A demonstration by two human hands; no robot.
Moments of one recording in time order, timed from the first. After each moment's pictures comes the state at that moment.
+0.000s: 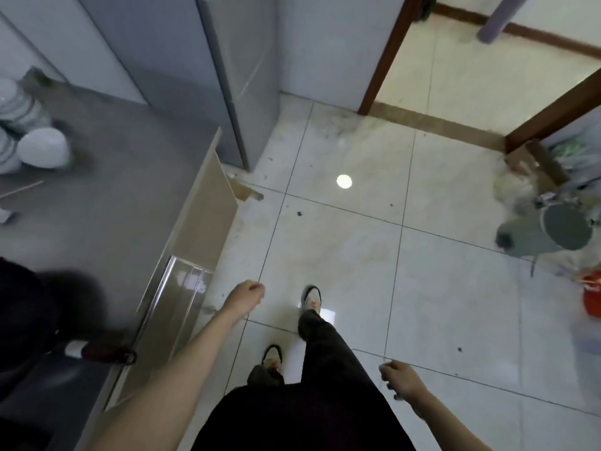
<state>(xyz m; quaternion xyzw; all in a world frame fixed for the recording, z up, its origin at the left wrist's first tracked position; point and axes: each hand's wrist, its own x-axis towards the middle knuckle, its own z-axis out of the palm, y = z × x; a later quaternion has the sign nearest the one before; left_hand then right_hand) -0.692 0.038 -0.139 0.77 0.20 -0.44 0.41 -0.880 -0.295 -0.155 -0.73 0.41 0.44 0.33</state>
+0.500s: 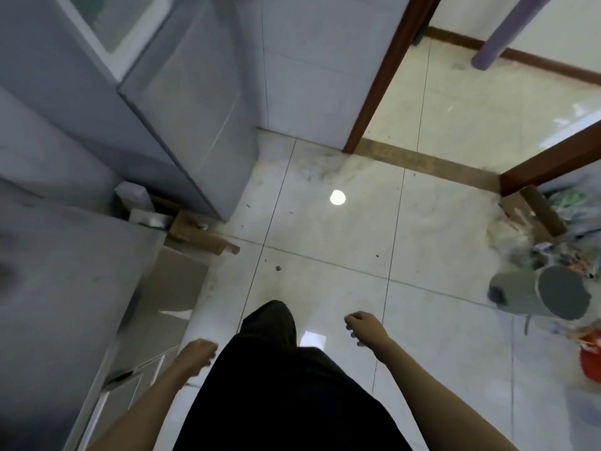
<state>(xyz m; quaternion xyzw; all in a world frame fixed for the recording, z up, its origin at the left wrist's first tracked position) -0.436 -0.019 -0.182 0.72 0.33 -0.51 0.32 -0.437 -0.403 -0.151 -0.74 0.36 0.40 0.39</state>
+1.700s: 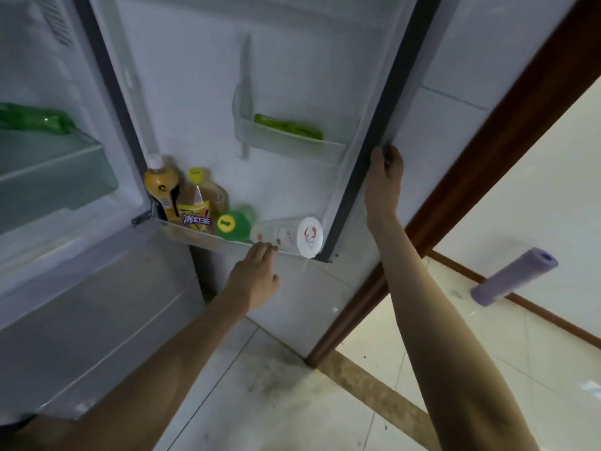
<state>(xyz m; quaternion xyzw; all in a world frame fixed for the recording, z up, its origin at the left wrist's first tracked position) 0.365 -0.441 0.035 0.99 0.00 -0.03 0.17 0.485 -0.636 0.187 -0.74 0.03 -0.15 0.66</state>
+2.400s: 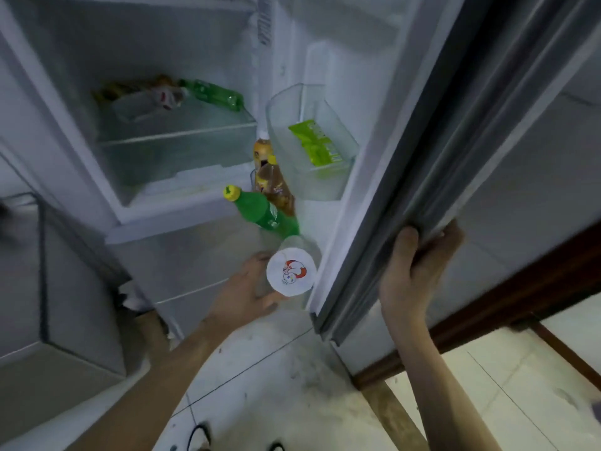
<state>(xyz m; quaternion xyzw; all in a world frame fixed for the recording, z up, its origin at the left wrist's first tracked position) 0.178 -0.343 -0.017 0.91 0.18 0.17 0.35 0.291 -0.566 0.143 -0.72 -0.21 -0.23 0.62</state>
